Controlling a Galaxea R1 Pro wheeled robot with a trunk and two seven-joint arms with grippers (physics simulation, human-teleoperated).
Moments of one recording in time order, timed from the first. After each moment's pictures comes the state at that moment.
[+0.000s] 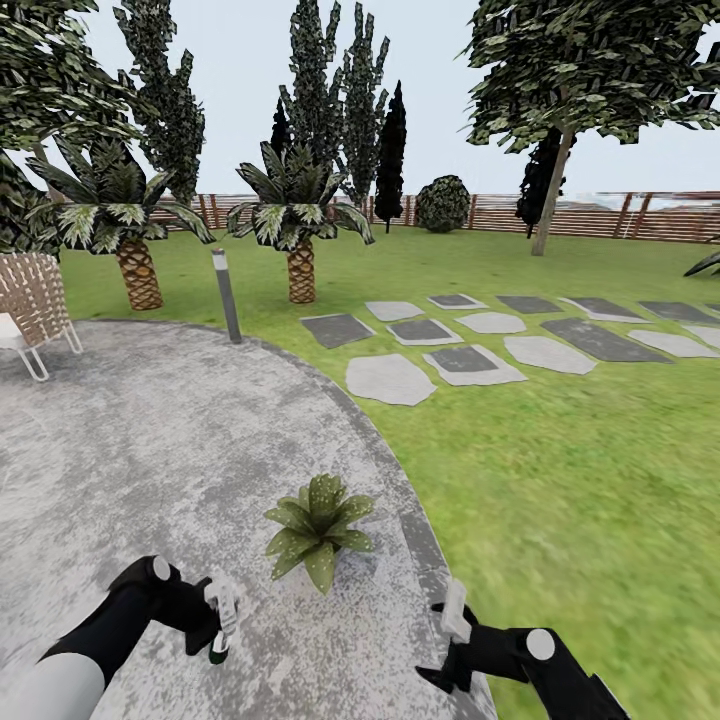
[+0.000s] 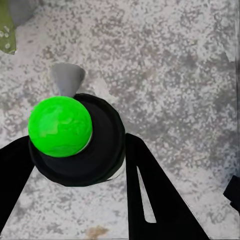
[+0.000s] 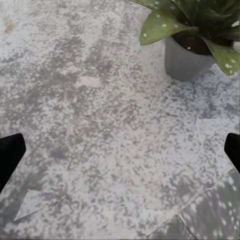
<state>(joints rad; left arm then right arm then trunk) -0.56 0.20 0.00 -0.71 -0.87 0.14 -1.09 -0.38 -0.06 -0.02 -0.74 0.60 -0.23 0.88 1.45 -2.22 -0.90</state>
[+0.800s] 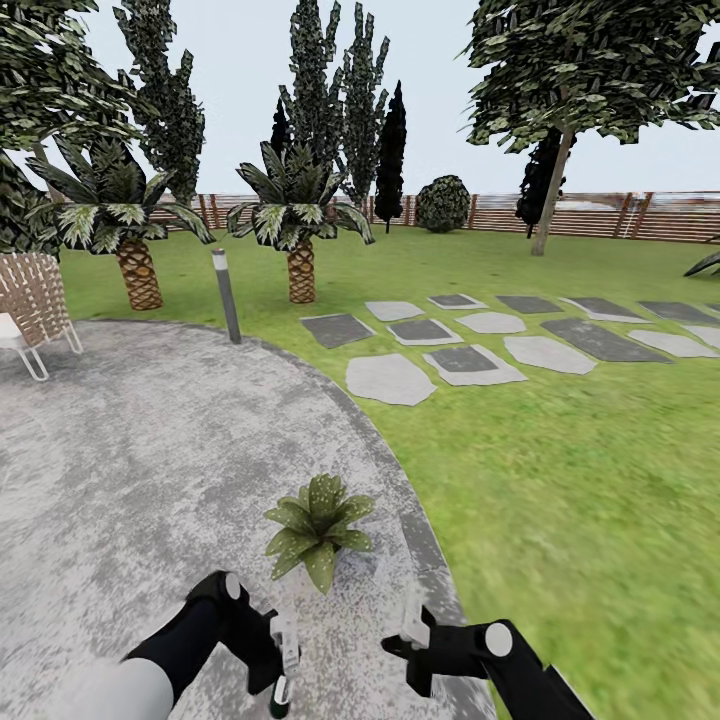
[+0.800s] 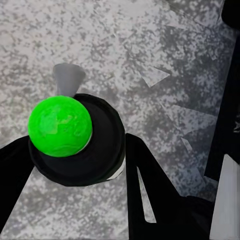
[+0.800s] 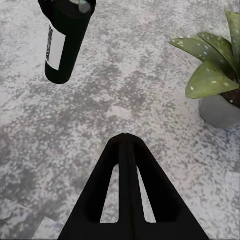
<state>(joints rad) -0.56 0.02 -0.16 -0.63 -0.88 0.15 -1.15 -0.38 0.02 0.12 -0.79 0.60 -0.23 0.91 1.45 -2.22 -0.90</state>
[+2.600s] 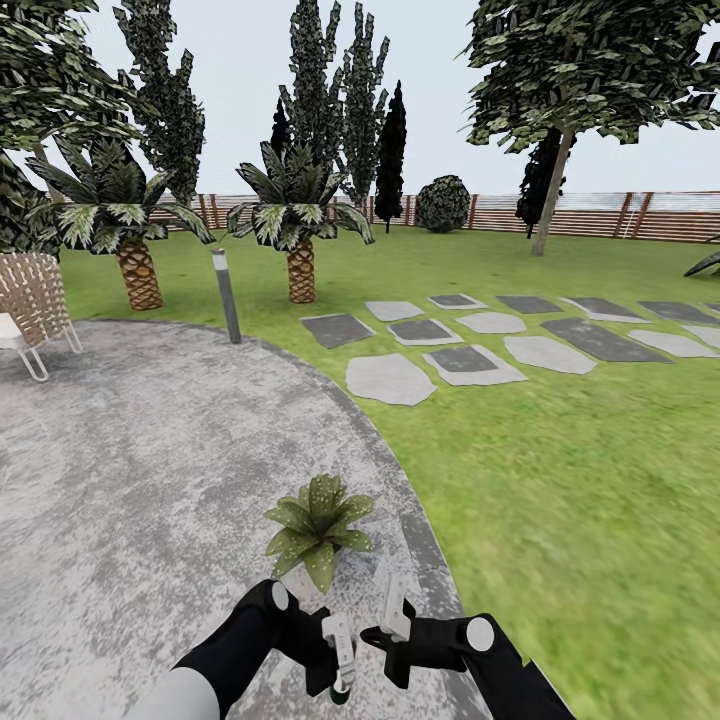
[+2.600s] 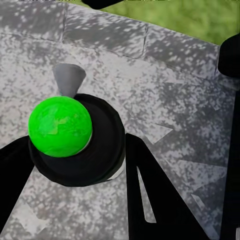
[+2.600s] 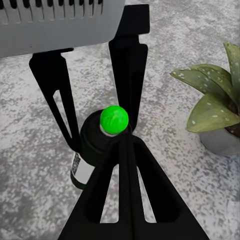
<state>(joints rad) -0.55 -0.11 -0.25 -0.63 -0.79 0.14 -1.00 -0.38 0.08 0.12 -0.82 0.60 -0.23 0.91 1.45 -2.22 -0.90</state>
